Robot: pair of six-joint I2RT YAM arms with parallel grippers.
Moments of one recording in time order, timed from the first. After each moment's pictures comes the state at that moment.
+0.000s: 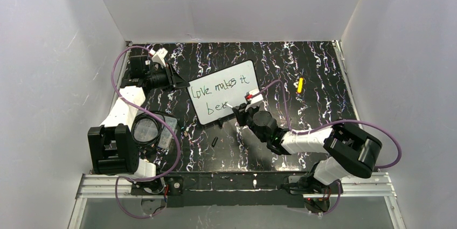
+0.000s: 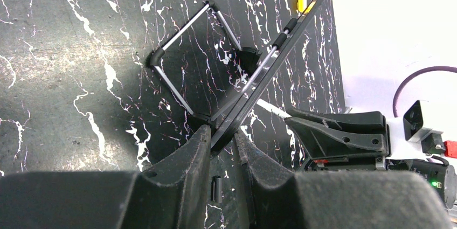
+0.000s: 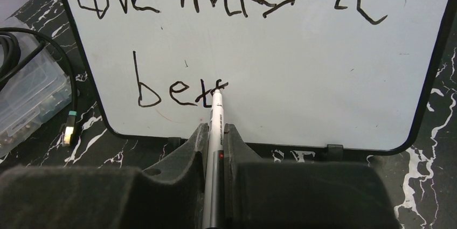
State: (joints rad) left arm 0.05 1.44 1.07 -0.37 0.82 -0.33; right arm 1.01 1.46 0.49 0.81 0.41 0.26
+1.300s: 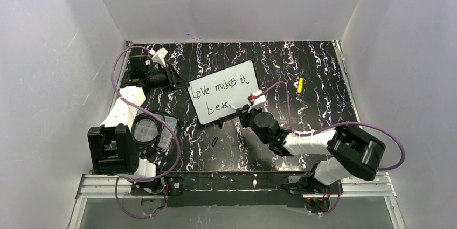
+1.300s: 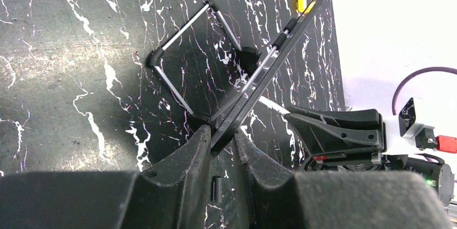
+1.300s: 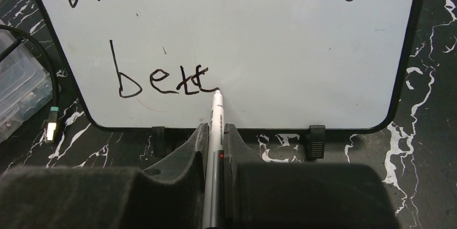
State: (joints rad) left arm 0.05 1.44 1.07 -0.37 0.82 -0.33; right arm 1.01 1.43 0.46 0.77 0.45 0.29
